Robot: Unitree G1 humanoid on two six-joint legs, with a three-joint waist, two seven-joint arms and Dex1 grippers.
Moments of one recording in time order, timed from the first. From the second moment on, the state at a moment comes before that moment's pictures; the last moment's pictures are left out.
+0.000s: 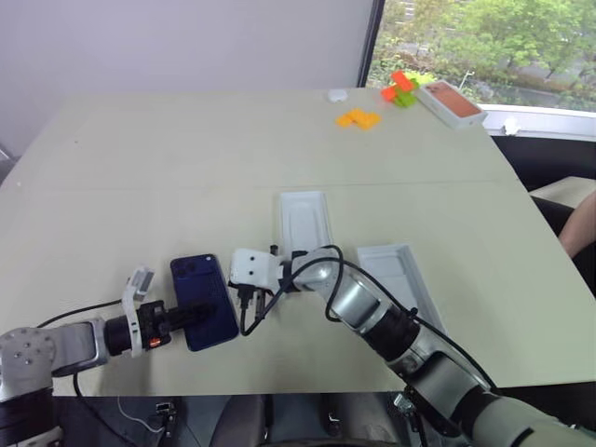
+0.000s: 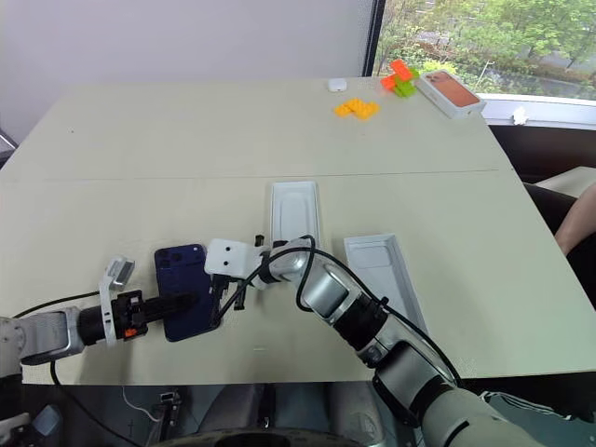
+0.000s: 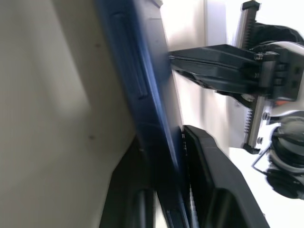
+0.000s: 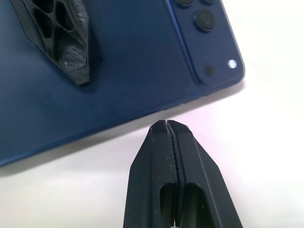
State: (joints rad) left arm -0.03 0.63 0.52 -0.08 -1.15 1.54 -0.54; right arm -0.64 -0.12 0.65 0.11 -0.13 0.43 0.82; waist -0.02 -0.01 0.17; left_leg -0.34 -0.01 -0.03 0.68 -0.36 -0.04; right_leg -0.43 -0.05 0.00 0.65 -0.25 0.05
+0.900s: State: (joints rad) left arm -0.55 0.35 0.40 -0.05 -1.32 1.53 -0.19; right arm -0.45 -0.60 0.14 -0.55 0.17 0.74 0.96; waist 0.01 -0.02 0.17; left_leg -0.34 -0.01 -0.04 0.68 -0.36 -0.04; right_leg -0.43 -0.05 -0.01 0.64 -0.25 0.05
